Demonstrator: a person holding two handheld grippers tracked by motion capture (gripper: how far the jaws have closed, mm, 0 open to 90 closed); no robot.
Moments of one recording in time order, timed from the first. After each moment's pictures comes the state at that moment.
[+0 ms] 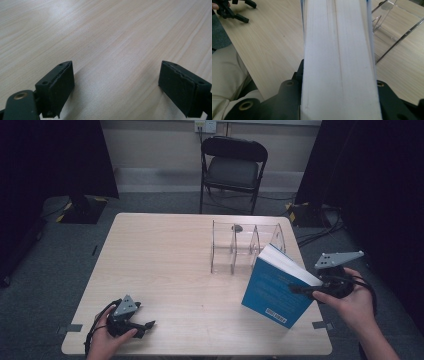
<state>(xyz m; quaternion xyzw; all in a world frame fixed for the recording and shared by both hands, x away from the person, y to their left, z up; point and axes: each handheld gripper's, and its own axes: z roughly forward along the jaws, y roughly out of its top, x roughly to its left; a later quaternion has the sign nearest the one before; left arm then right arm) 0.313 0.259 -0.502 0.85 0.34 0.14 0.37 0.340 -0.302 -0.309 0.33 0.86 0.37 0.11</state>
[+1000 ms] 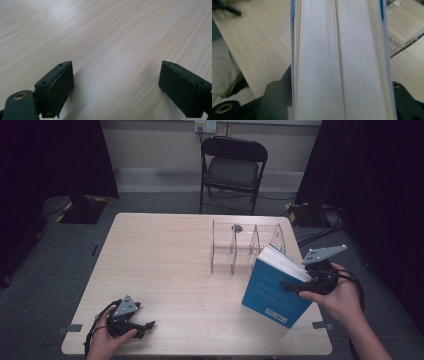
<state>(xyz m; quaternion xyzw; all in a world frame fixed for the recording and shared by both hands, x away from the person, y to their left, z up) 0.313 0.259 -0.502 0.85 0.34 0.15 0.37 0.357 -0.278 -0.309 0.31 0.89 0.31 0.11</state>
